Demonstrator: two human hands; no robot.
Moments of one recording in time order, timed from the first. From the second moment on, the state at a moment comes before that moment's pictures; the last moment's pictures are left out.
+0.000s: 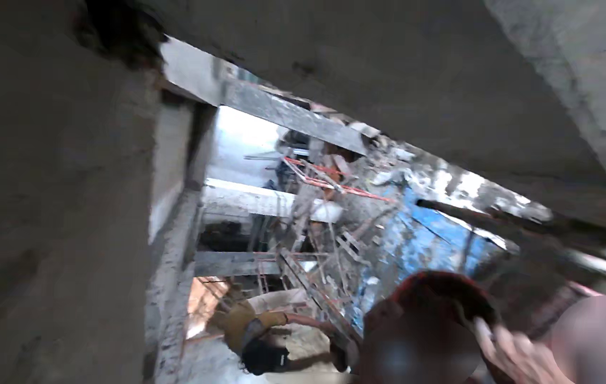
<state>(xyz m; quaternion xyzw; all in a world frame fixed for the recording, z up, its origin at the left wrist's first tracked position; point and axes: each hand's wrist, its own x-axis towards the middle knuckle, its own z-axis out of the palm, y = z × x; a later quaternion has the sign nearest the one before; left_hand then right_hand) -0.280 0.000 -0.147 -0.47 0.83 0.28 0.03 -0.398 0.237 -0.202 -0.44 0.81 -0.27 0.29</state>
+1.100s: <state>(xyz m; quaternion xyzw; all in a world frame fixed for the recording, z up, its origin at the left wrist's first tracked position) -0.294 0.010 -0.065 -0.33 0.83 0.41 -0.22 -0.335 0.272 -0.046 -0.14 0.83 -0.53 0.11</state>
